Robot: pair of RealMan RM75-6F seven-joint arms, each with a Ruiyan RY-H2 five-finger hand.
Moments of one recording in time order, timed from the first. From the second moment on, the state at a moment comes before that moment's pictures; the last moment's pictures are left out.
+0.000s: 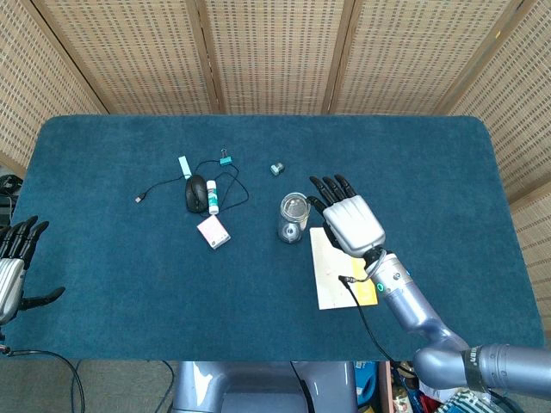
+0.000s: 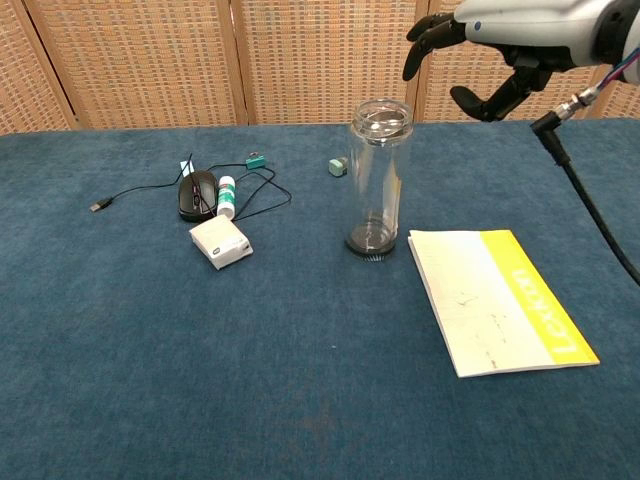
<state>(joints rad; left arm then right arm) -0.15 -0.99 -0.08 -1.80 1.41 1.41 0.09 0.90 -1.21 0.18 -1.90 -0.92 1.10 -0.60</state>
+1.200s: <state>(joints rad) -0.15 -0.98 -0.08 -1.79 1.40 1.40 0.06 0.98 -1.34 0.20 -1.82 -0.75 1.11 -0.75</state>
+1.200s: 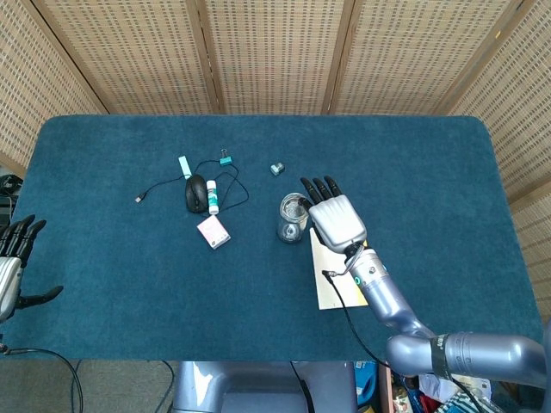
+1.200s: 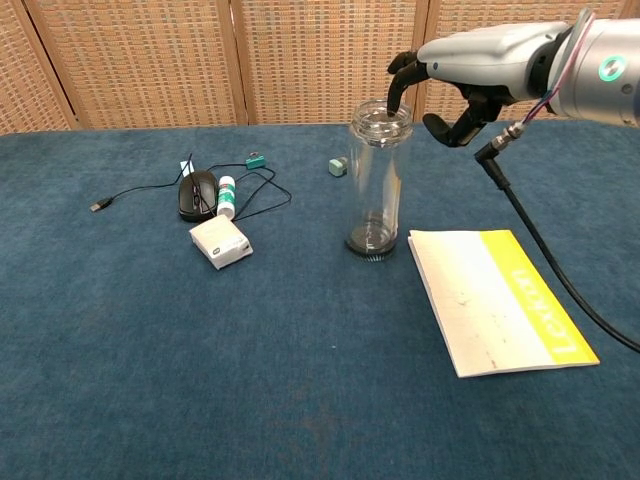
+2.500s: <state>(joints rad) -0.14 -0.97 -0.07 -1.78 1.42 1.42 0.02 0.77 -1.15 0.17 -1.97 -1.16 1.30 -0.45</state>
